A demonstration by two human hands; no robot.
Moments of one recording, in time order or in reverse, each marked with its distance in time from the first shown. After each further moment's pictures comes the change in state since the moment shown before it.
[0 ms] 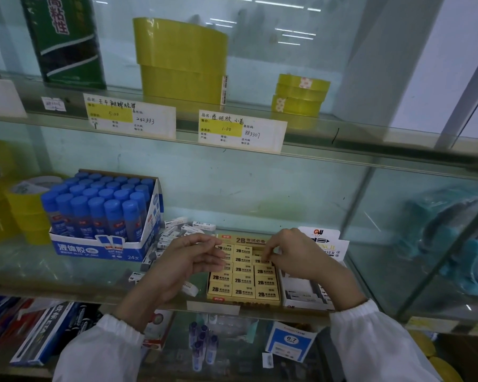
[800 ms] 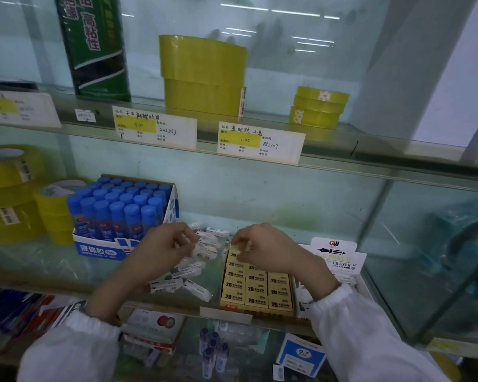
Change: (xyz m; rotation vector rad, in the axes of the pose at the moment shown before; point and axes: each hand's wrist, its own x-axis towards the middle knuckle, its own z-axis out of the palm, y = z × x) left_hand -0.016 0.044 -0.052 1.044 0.215 0.281; right_hand 0.043 -0.060 0.003 -0.029 -0.058 -0.173
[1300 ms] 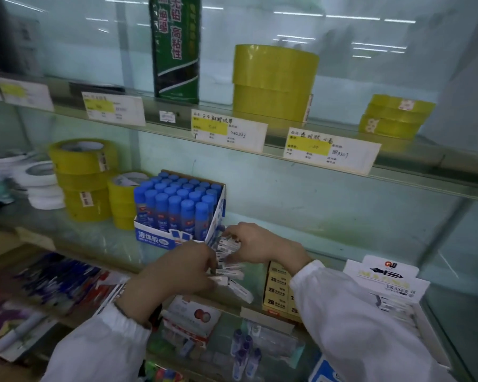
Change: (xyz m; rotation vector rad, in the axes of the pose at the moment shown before) left_hand -0.031 -0.006 -0.018 0.542 -0.249 -0.081; right_hand 0.082 -0.060 0.034 -0.019 -0.156 -0.230
